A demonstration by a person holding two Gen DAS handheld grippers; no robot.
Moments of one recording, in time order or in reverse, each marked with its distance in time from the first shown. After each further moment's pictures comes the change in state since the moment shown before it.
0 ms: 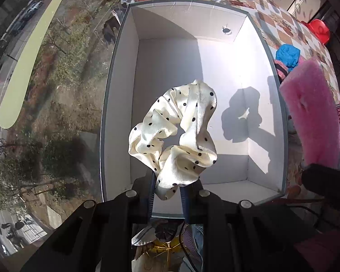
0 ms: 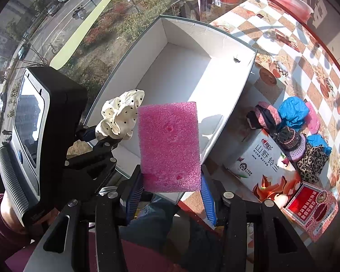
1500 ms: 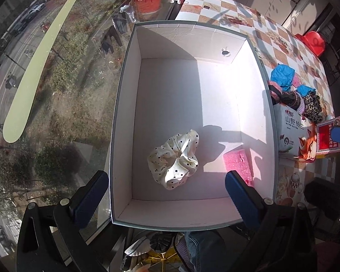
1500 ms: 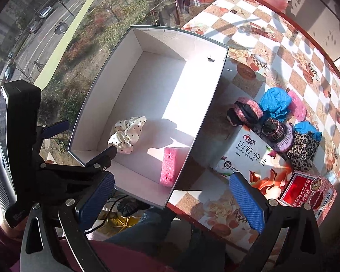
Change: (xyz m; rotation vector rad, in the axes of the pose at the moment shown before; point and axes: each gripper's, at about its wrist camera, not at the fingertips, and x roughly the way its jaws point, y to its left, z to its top) left arm -0.015 0.008 0.012 -0.021 -0.083 -0.048; right arm -0.008 -0.024 0.000 0.143 -0.048 -0.051
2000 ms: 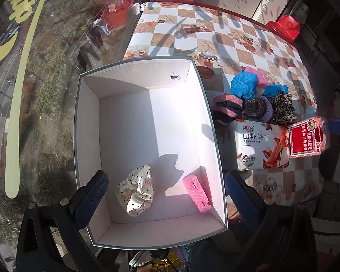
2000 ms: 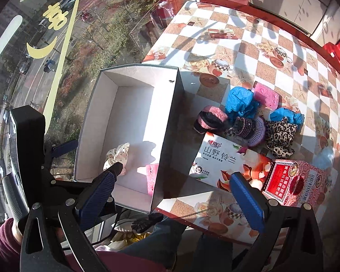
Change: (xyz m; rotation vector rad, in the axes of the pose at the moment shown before) left arm -0.033 -0.074 0.051 0.174 -0.038 -0.067; right arm -0.061 -0.083 -0.002 0.247 -0.123 0.043
